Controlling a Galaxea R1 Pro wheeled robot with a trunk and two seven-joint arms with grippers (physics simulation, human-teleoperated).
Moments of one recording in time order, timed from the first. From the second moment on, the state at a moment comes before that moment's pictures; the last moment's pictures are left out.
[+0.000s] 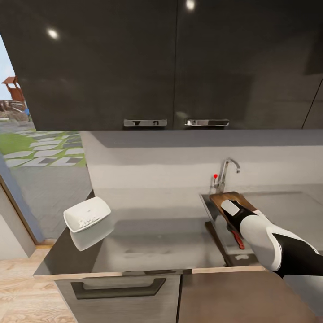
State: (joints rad) left arm 0.26 -0.03 -0.14 -0.98 0.20 -0.11 0.08; right arm -1.17 -0.05 -0.23 -0.07 -0.55 -0.18 -1.05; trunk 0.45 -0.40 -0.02
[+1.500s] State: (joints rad) left arm 0.26 -0.03 -0.14 -0.97 0.20 -0.11 0.08; right arm -1.14 -0.05 -0.23 -0.02 -0.57 -0.26 -1.02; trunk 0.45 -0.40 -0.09
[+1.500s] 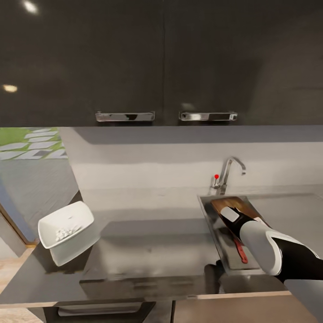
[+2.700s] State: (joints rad) left arm 0.26 -0.03 -0.14 -0.97 0.20 -0.11 0.08; right arm -1.09 -0.06 -0.23 -0.03 -0.58 -0.26 -0.98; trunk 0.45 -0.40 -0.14
